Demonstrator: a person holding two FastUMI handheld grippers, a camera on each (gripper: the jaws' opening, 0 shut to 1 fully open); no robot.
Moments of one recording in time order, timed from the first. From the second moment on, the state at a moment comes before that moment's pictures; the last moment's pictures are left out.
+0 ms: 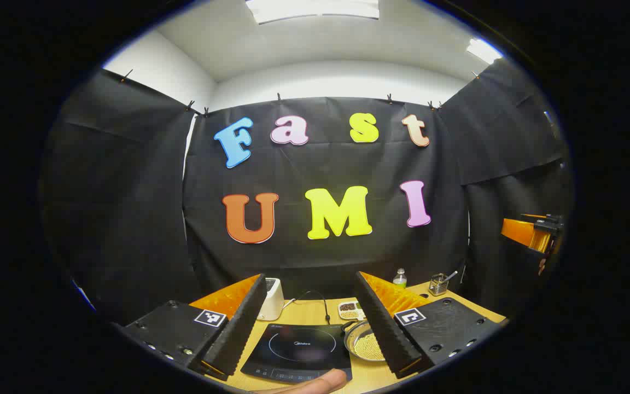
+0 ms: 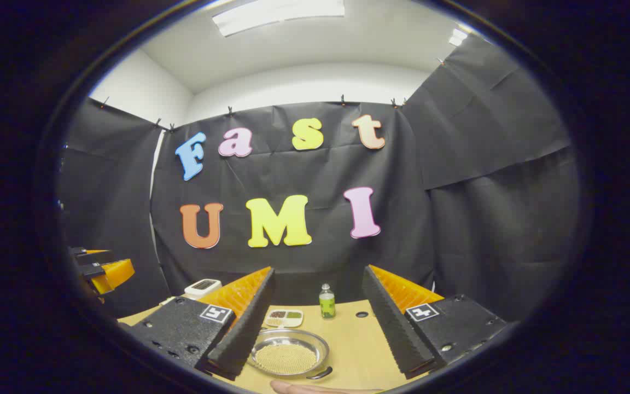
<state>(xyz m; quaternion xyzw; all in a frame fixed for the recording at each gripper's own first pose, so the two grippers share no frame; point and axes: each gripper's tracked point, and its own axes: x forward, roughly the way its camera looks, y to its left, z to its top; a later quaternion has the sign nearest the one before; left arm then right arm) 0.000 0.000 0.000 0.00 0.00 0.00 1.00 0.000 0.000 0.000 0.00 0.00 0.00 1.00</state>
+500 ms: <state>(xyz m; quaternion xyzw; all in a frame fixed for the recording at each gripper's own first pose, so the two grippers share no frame) -0.002 0.010 -0.002 -0.01 0.00 0.00 1.00 0.006 0.004 0.007 -0.01 0.00 -0.01 1.00</state>
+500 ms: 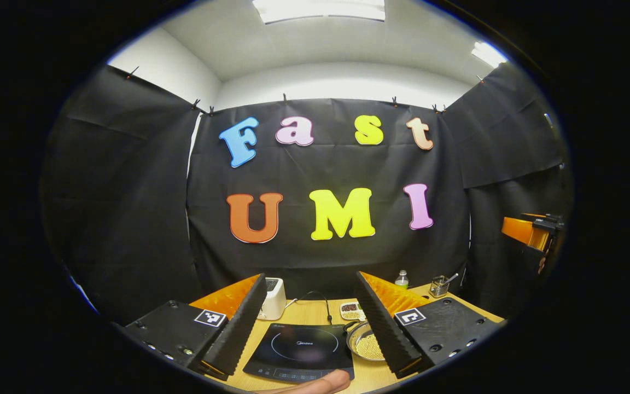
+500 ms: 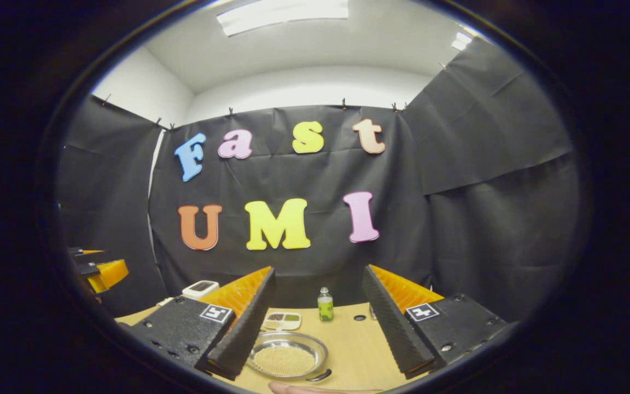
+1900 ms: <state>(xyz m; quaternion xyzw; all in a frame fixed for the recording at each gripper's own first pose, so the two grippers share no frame) -0.015 -0.008 -0.021 0.00 -0.01 -0.03 1.00 0.069 0.020 -0.166 -0.03 0.19 0.04 0.98</state>
